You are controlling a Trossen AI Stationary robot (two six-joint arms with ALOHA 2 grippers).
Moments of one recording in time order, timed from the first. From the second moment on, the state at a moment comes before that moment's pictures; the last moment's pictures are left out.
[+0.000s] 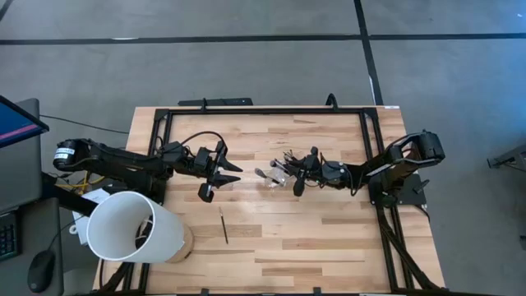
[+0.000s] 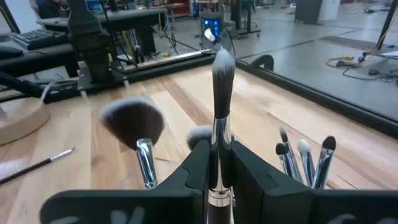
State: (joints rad) left arm 0.00 1.14 0.45 0.90 0.25 -0.06; right arm 0.05 1.59 0.37 1.03 0.43 0.14
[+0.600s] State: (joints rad) left arm 0.00 1.14 0.45 0.90 0.25 -0.06; right arm 0.05 1.59 0.37 0.96 0.43 0.17
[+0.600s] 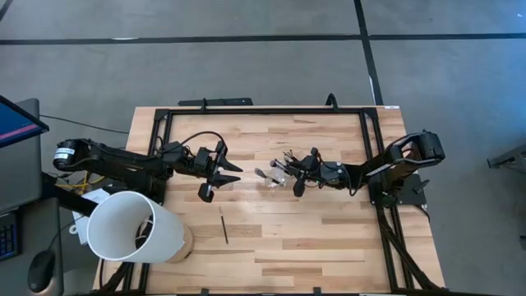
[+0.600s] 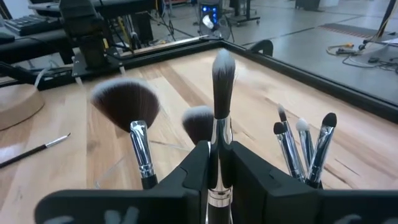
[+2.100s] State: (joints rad) left arm 0.00 1.14 0.45 0.90 0.25 -0.06; right arm 0.04 1.59 0.37 0.85 0.42 0.22
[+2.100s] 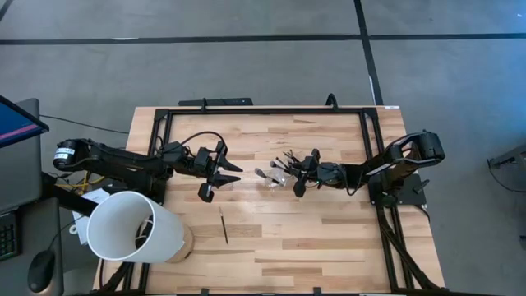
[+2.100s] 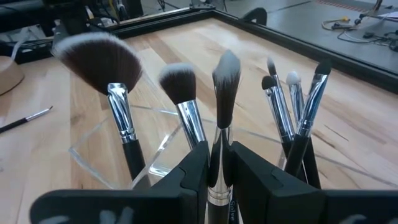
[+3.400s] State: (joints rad) left arm 0.00 1.14 0.45 0.88 0.25 -0.06; right arm 0.12 1.53 0.40 0.90 0.47 0.10
